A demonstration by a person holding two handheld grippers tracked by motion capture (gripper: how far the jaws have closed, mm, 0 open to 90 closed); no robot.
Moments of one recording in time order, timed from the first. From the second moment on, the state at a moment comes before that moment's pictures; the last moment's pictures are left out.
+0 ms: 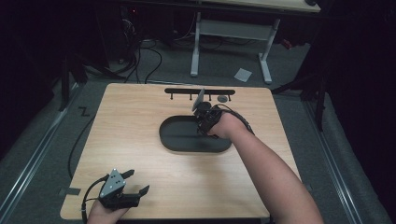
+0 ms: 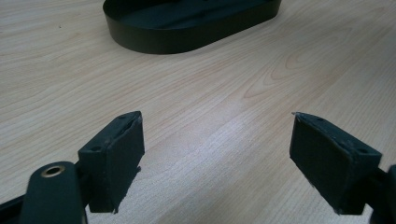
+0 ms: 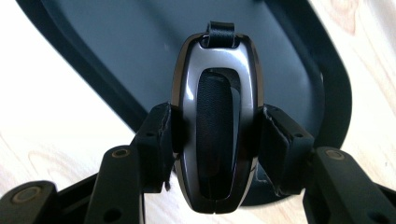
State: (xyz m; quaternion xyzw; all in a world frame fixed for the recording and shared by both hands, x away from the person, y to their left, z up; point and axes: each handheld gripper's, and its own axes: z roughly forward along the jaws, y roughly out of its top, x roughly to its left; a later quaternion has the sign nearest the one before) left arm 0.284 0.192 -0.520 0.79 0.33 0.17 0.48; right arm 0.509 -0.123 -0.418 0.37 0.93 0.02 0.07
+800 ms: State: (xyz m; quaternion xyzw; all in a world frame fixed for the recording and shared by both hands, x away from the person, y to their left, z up) left arm 0.284 0.190 -0.521 0.80 0.33 0.17 0.48; right arm 0.514 -0.136 -0.470 0.37 0.93 0.00 0.06
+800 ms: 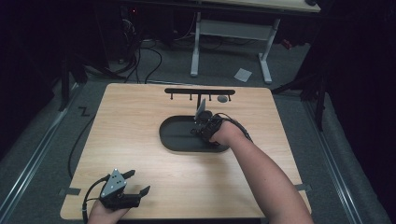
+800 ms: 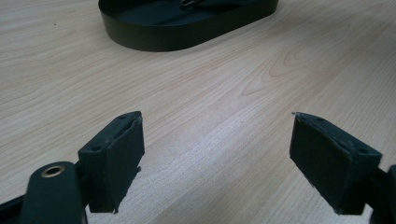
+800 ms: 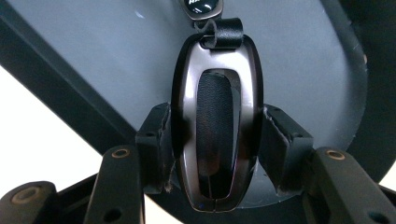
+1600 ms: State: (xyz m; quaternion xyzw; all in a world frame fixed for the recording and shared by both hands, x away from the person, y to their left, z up) left arm 0.285 0.190 -0.522 0.80 0.33 0.17 0.48; right arm 0.513 -0.139 -0.479 0.39 0.92 0.01 0.06
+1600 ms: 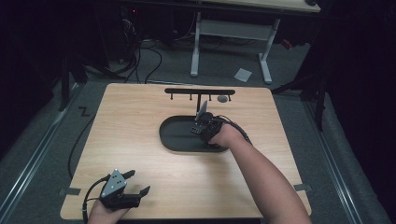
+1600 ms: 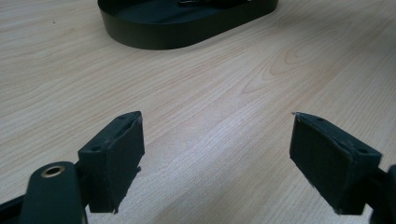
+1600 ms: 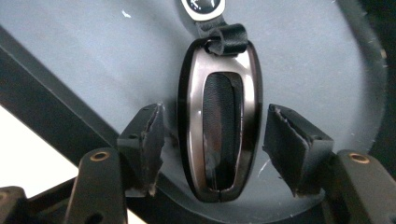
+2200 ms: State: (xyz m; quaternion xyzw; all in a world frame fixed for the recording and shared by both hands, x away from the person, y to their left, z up) left arm 0.284 0.186 -0.523 0.81 0.32 0.17 0.47; right arm 0.486 -0.163 -0.453 0.40 0.91 0.07 0.10
